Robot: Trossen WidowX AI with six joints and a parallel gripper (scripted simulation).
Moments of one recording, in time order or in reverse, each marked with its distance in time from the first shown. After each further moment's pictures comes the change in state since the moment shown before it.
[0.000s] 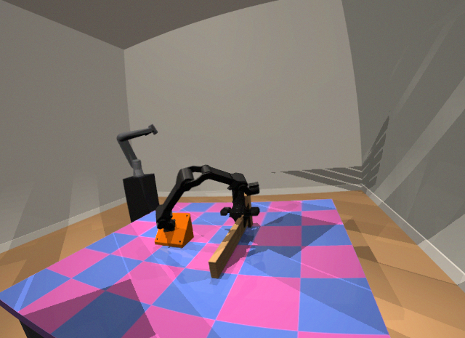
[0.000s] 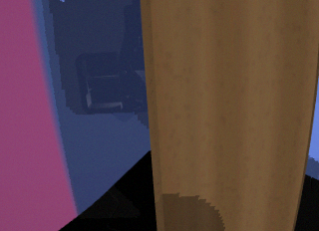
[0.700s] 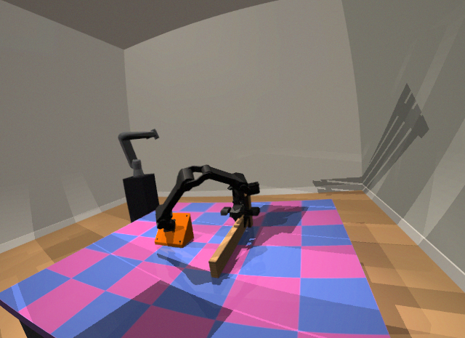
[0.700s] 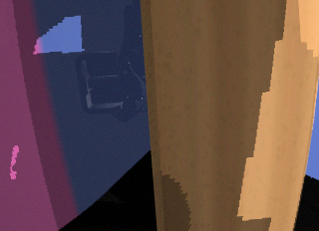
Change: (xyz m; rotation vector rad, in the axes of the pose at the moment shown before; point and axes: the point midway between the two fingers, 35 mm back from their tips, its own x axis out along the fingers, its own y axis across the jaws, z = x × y) arm 0.000 0.000 -0.002 0.001 0.000 0.000
